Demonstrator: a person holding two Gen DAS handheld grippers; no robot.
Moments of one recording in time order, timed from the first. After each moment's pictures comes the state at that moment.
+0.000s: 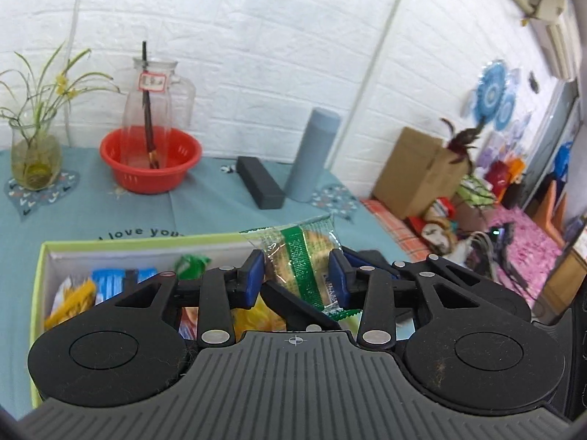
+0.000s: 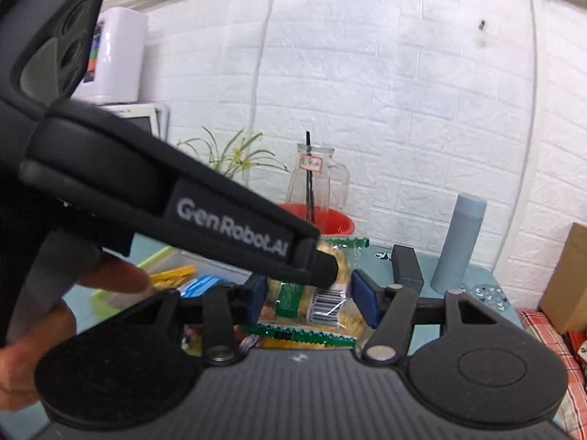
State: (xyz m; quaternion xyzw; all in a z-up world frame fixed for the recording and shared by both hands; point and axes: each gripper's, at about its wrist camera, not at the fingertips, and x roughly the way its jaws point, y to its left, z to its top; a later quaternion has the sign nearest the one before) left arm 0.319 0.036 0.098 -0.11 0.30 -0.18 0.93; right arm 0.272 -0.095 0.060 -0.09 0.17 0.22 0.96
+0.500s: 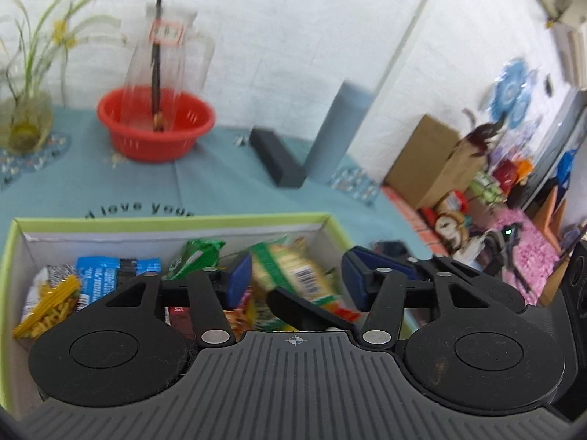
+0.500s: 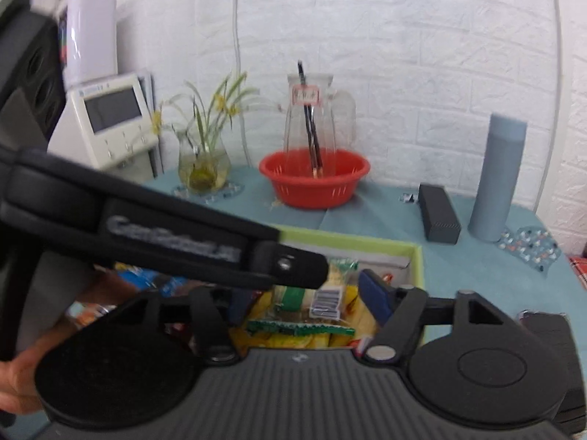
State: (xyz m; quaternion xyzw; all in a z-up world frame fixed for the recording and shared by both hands) left arm 0.335 0.056 0.063 -0.14 0.31 -0.19 0.92; right arm 0.306 -0.112 0.034 -0.04 0.22 0.24 0.94
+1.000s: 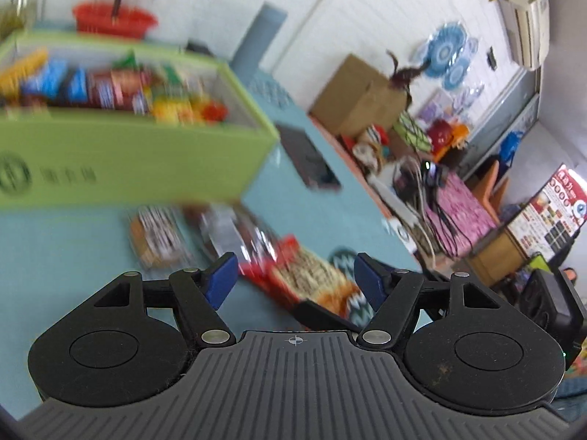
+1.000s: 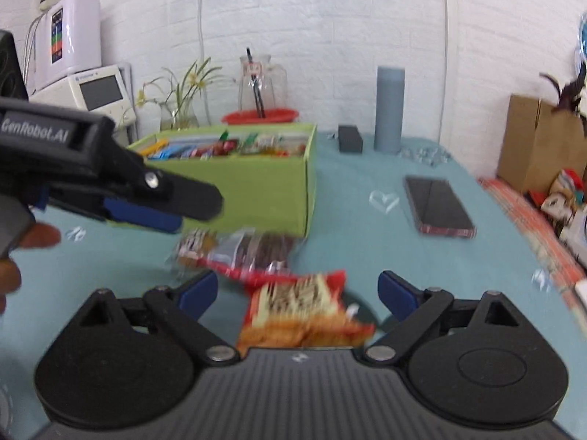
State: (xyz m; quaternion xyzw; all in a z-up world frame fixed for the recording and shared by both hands) left arm 0.182 0.000 0.011 -0.19 0.39 -0.28 0.86; right arm 0.137 -0.194 -0.021 -0.03 0.27 0.15 0.95
